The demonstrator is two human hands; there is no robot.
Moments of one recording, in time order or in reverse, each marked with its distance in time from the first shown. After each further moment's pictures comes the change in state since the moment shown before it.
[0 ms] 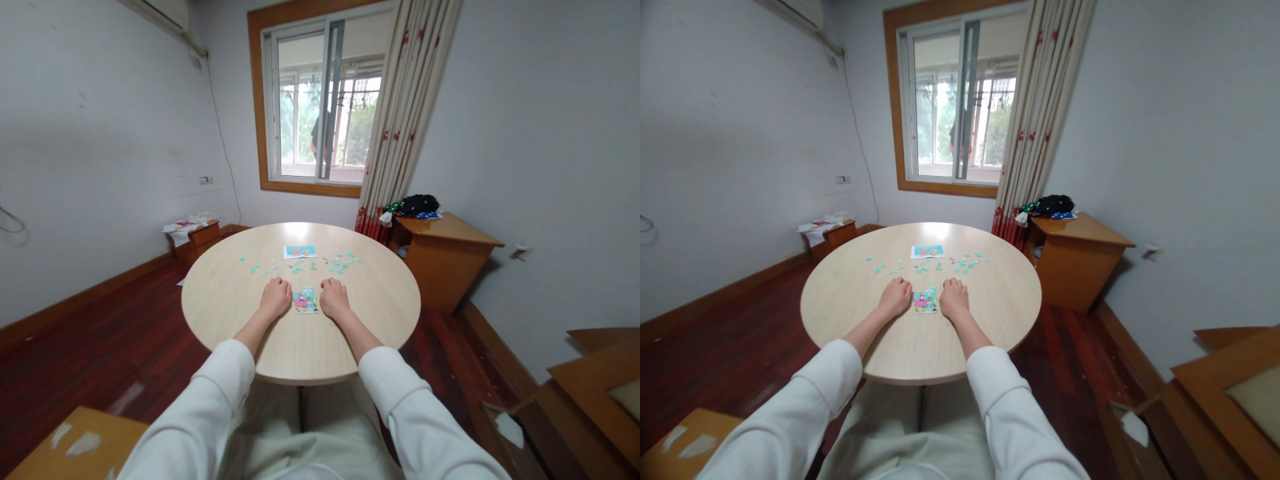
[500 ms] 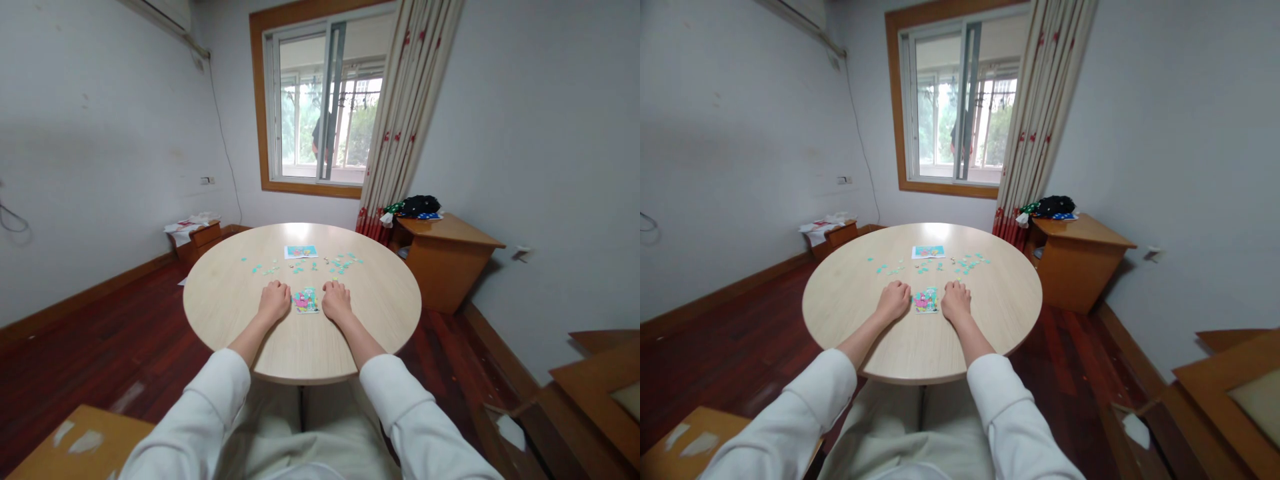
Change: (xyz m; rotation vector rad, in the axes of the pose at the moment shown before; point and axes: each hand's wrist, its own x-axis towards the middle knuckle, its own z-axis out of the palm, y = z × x) left_hand -0.012 0.001 -0.005 0.012 0.020 -0.043; right_hand -0.009 -0.002 -0.001 0.026 -0.006 0.073
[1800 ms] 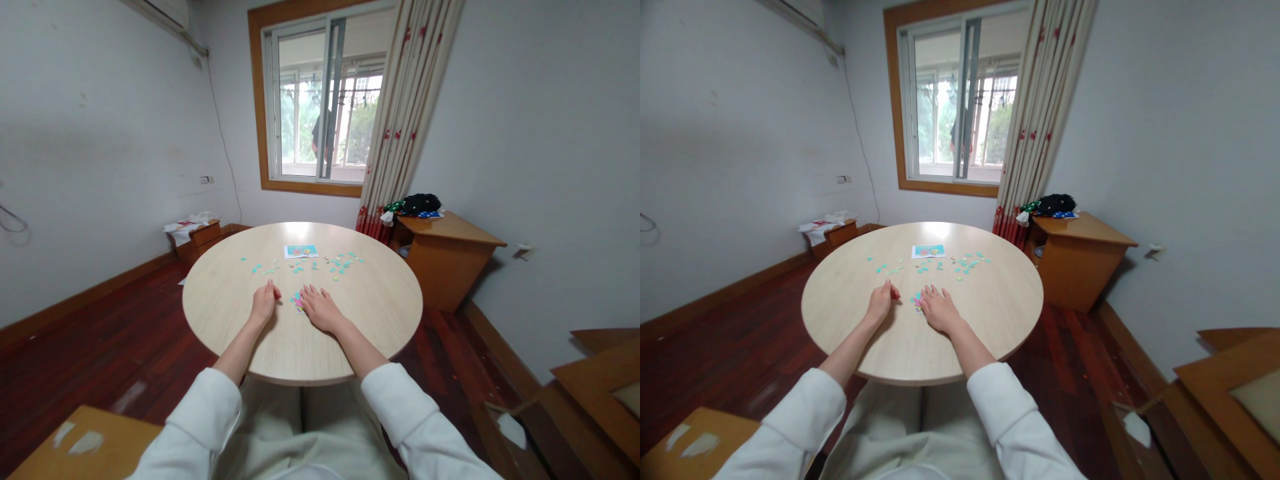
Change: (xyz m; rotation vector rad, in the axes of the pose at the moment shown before) left_hand -0.007 -0.021 0.008 -0.900 0.275 -0.224; right_hand -0.019 -0.023 -0.005 0.125 -0.238 -0.442
